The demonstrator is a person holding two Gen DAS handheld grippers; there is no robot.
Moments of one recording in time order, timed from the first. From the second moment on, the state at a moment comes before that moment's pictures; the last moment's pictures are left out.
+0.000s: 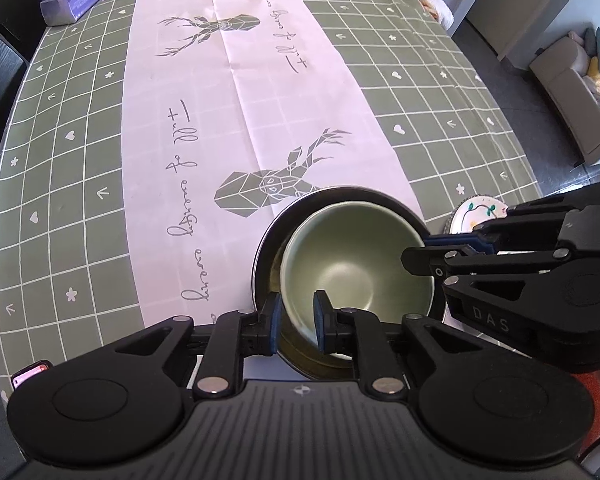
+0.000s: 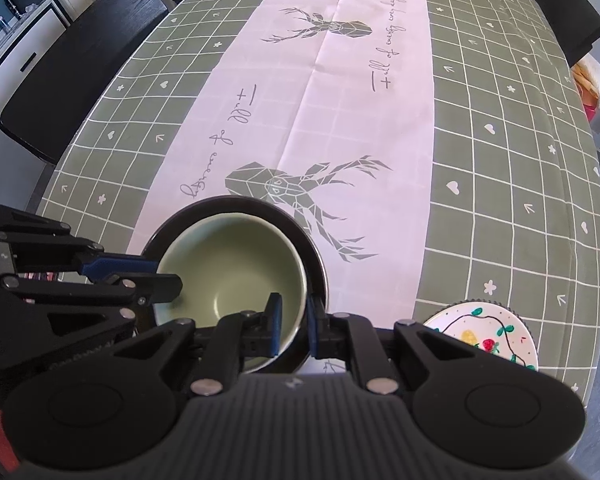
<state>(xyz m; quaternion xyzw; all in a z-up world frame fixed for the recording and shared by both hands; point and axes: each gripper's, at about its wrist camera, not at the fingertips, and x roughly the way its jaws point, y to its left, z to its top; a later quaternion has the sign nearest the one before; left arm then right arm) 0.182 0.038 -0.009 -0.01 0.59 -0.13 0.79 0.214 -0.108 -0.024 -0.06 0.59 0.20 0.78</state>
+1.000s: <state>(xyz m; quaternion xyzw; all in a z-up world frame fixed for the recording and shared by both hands) 0.157 0.086 0.017 -0.10 0.49 -0.14 0.85 0.205 -0.176 -0.025 0.09 0.55 0.21 0.81</state>
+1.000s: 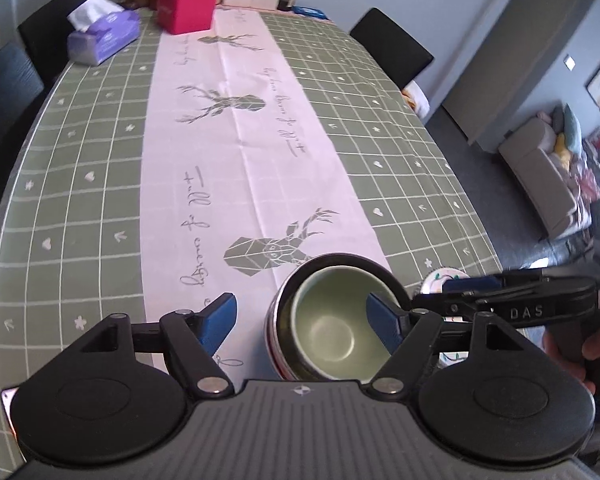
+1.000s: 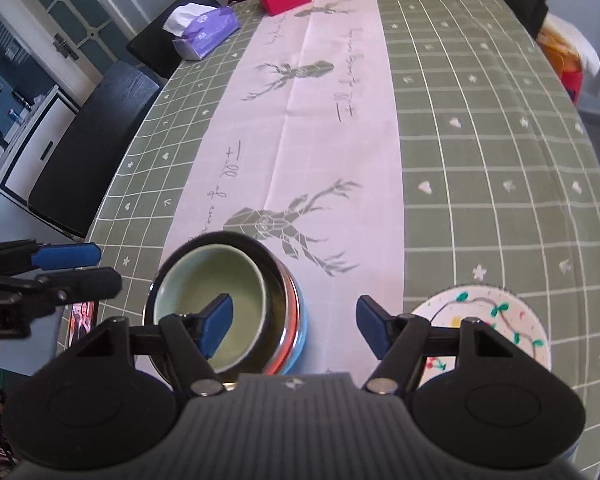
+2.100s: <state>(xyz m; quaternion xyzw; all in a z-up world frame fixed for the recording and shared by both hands) 0.163 0.084 -0.076 -0.18 0.55 -0.17 0.80 0.220 -0.163 -0.099 0.18 0.62 0.21 0.73</state>
